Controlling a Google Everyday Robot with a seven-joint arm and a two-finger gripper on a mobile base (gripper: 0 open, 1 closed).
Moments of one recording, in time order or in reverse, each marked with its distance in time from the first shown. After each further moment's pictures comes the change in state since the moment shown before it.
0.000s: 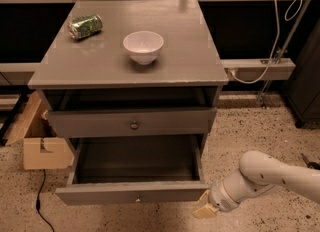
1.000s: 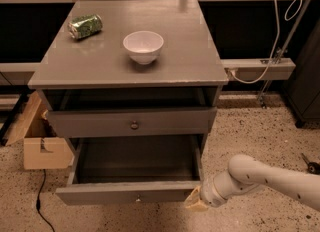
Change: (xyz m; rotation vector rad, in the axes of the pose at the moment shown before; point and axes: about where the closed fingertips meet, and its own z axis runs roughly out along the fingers) arm 0.001 -0.058 0.054 0.021 -0.044 -0.235
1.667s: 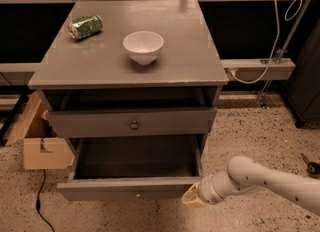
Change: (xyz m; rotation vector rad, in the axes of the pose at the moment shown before) arm -0.002 -0.022 0.009 0.062 -0.051 -0.077
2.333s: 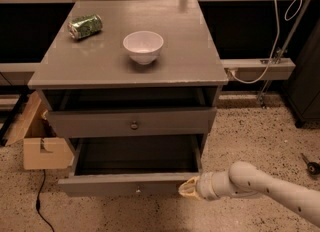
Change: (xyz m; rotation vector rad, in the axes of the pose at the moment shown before) arm -0.013 -0.034 0.005 0.165 -0.103 -0.055
